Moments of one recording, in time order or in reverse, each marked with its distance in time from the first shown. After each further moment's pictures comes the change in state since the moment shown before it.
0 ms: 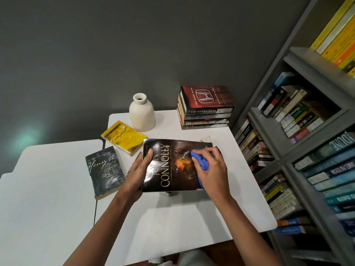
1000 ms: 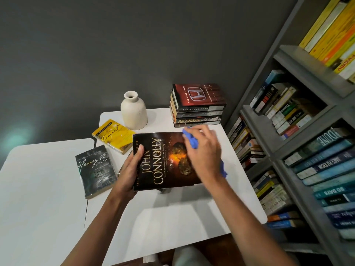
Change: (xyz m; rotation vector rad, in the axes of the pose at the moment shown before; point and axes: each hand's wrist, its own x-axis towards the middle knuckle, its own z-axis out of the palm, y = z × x) left_hand -0.010 0.002 0.009 -0.069 -0.042 -0.006; right_hand 0.039 -0.032 -0.015 -0.172 0.187 -0.130
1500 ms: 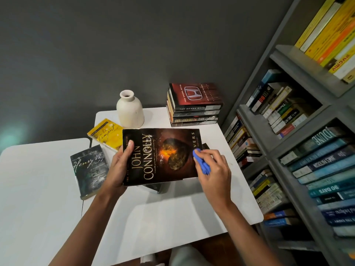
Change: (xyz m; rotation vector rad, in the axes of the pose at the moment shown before) left_hand 0.007 0.013 -0.004 0.019 0.018 0.134; right_hand -0.058 0.040 -0.018 0.035 -0.024 0.017
